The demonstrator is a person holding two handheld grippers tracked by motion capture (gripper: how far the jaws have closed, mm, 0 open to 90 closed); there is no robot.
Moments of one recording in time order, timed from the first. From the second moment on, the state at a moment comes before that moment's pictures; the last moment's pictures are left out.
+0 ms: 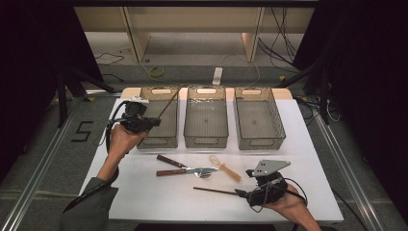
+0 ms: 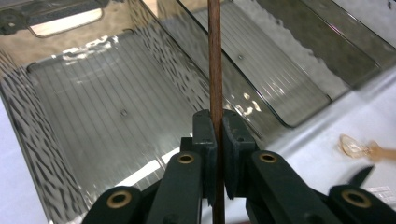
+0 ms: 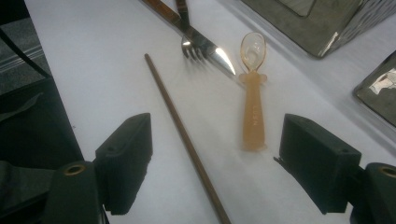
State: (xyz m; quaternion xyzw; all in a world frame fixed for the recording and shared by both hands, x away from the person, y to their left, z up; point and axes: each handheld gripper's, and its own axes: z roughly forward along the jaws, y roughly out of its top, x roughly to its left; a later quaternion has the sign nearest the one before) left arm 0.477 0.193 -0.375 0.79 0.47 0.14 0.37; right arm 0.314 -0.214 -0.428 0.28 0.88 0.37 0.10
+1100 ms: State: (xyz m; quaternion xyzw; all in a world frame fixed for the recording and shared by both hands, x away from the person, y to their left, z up) left arm 0.538 0.202 -0.398 0.77 0.52 0.17 0.32; right arm 0.311 -0.214 -0.429 0.27 0.88 0.37 0.09
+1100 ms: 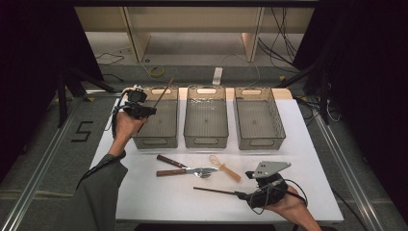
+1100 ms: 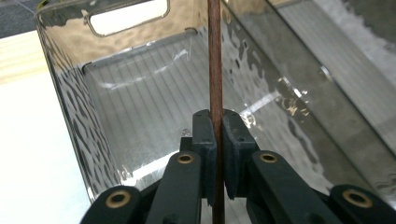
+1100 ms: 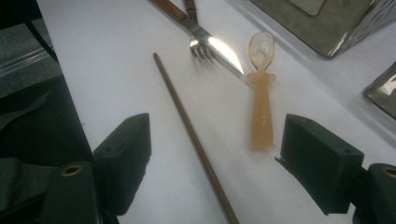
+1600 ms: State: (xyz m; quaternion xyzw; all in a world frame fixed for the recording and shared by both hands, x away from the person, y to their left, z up) left arm 0.528 0.202 -0.392 0.76 0.53 0.13 0.36; right arm 0.312 -0.216 -0.427 0.27 0.88 0.37 0.10
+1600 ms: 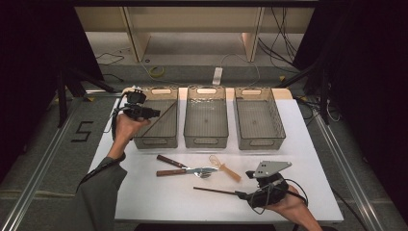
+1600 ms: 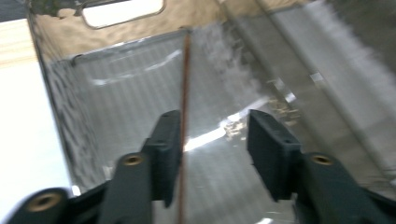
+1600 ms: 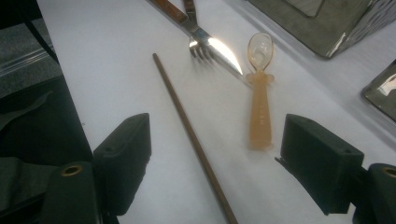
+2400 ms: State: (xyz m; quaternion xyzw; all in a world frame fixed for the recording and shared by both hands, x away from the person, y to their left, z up) left arm 0.396 0.159 -0.393 0.78 0.41 0.10 0.46; right arm 0.344 -0.203 -0.422 0.22 0.95 0.21 0.06
